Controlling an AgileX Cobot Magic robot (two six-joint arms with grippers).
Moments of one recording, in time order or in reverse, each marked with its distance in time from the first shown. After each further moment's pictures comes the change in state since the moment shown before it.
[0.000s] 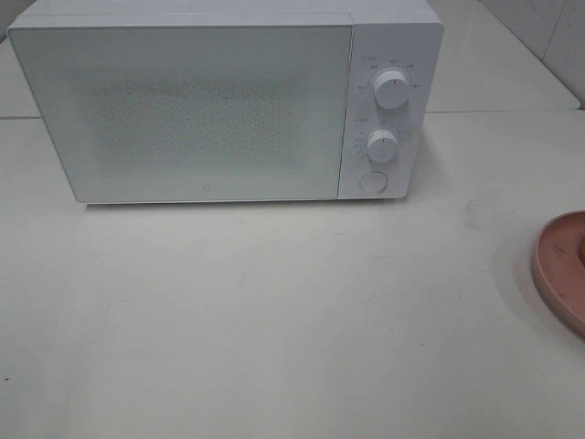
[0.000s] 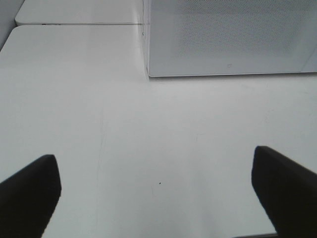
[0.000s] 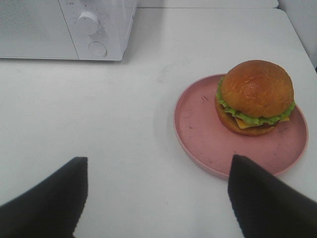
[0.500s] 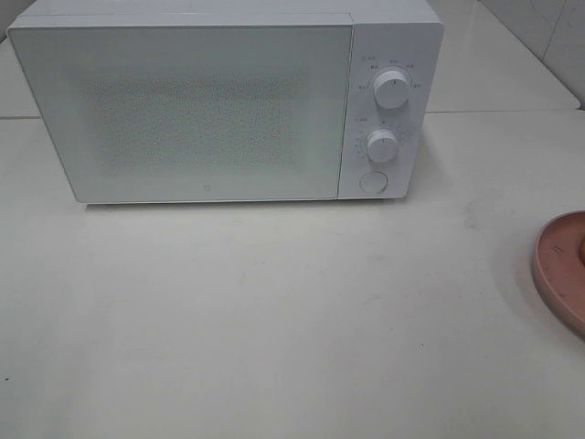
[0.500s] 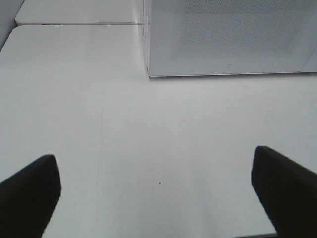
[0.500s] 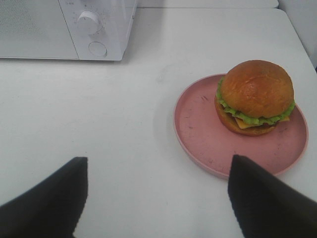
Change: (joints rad) left arm 0.000 0.000 0.000 0.000 0.000 0.000; right arm 0.000 0.000 0.000 0.000 0.000 0.000
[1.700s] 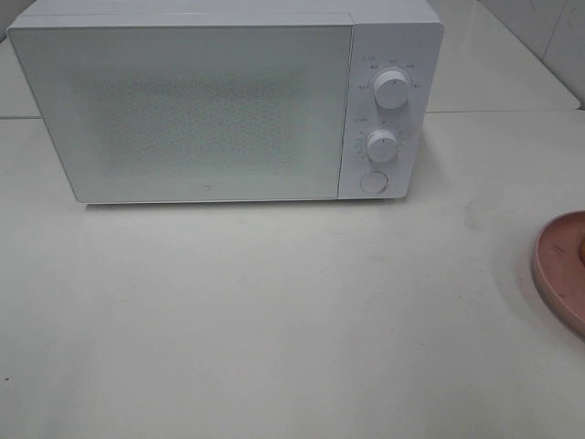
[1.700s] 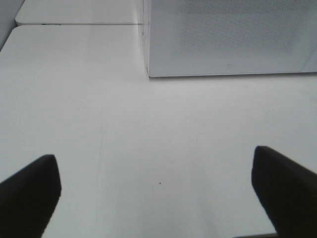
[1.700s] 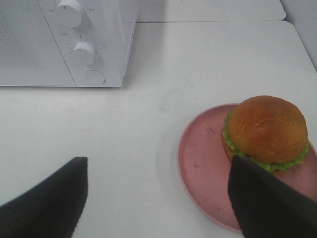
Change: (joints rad) left arm 0.000 0.000 0.000 0.000 0.000 0.000; right arm 0.000 0.377 -0.040 0.008 -0.300 0.014
